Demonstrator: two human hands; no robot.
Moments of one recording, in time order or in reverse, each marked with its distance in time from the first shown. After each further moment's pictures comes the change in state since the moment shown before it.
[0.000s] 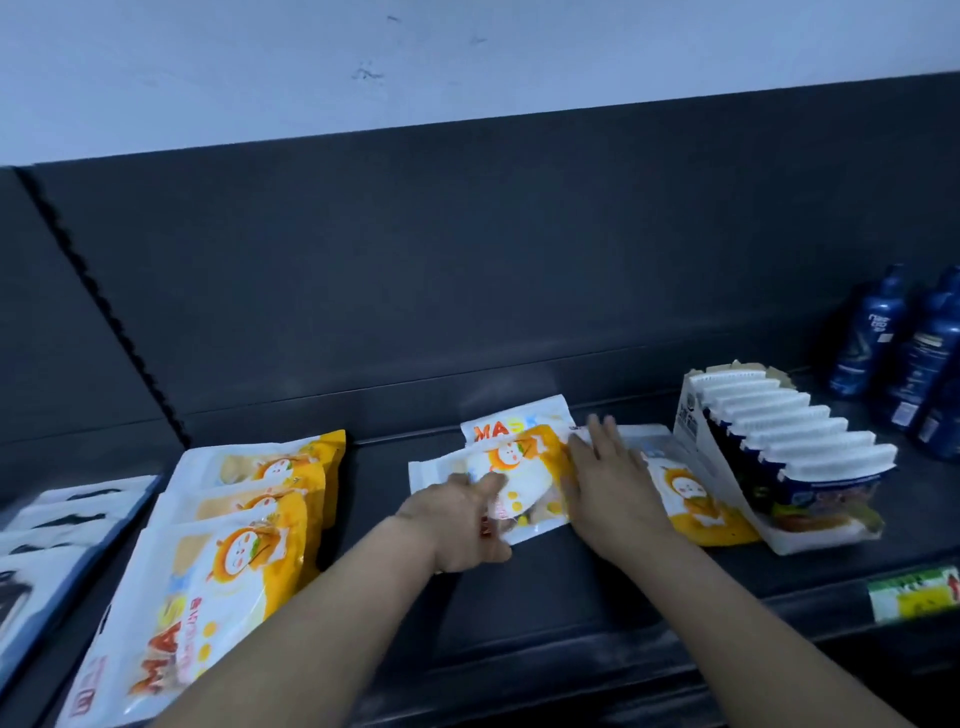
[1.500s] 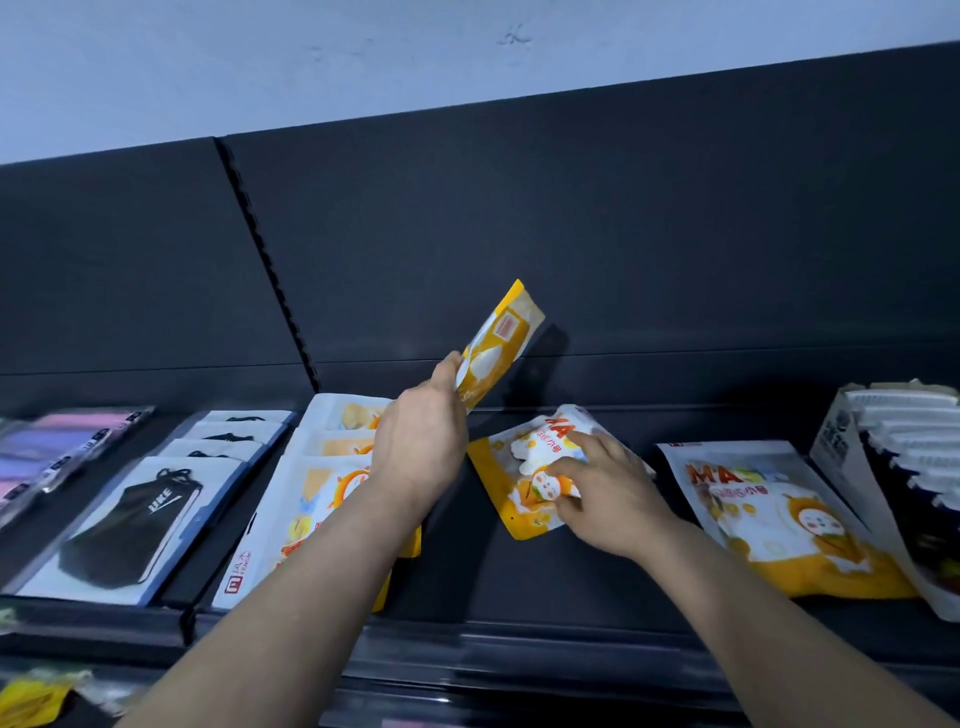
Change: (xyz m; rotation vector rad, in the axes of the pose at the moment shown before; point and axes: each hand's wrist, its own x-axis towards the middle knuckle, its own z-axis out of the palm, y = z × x) left_hand -0.065 -0.055 -0.048 -0.215 0.885 -0.366; right_hand 0.023 -0.067 0.029 -0.016 -0.183 -0.382
